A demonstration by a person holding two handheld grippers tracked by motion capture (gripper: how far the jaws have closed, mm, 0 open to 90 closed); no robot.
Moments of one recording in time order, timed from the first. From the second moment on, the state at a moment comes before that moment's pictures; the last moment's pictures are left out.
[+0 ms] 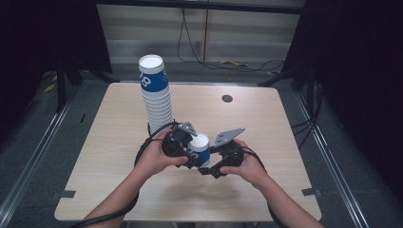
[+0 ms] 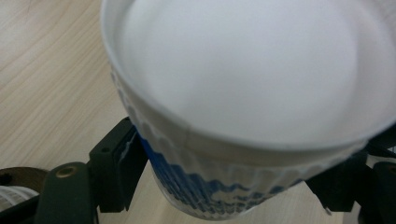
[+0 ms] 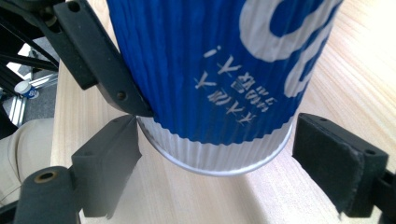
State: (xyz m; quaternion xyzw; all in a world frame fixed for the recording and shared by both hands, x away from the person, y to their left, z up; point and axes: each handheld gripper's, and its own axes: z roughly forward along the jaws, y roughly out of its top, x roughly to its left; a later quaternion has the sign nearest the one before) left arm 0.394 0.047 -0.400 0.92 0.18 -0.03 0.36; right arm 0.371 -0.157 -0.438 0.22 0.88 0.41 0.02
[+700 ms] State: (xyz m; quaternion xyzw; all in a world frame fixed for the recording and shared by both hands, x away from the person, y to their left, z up) left arm 0.393 0.046 -0.401 0.91 0.19 -0.03 0.36; right arm 0.371 -0.154 -0.441 0.22 0.88 0.43 0.01
